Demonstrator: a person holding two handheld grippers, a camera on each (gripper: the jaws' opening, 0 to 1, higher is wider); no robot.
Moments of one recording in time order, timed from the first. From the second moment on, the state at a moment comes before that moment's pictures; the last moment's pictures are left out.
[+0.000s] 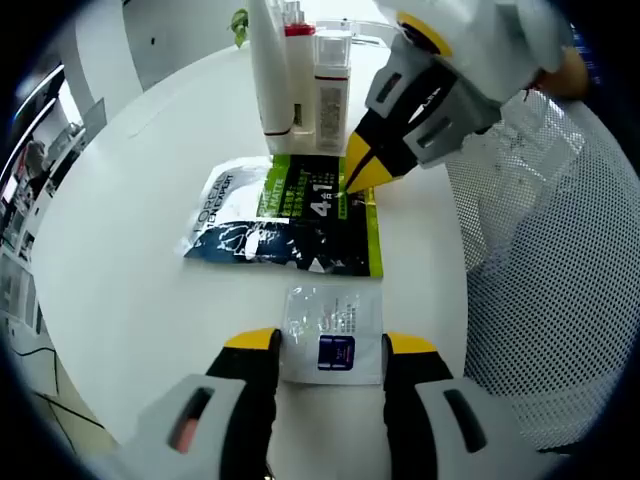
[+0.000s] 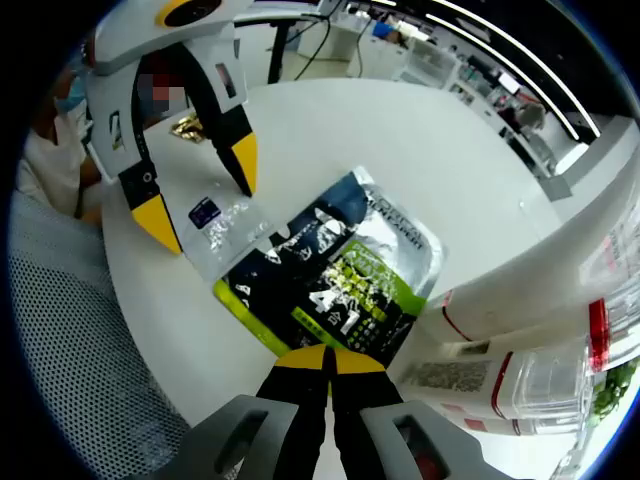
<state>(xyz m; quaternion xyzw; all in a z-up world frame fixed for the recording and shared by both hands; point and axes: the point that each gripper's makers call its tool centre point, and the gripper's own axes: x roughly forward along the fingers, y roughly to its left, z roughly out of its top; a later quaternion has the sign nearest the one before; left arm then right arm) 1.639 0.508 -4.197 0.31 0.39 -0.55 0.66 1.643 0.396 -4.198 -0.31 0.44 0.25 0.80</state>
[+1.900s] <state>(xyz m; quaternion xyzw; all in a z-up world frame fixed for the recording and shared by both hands) 1.676 0.642 -4.198 0.34 0.49 -0.45 0.67 1.643 0.396 -4.197 -0.32 0.44 0.25 0.80</state>
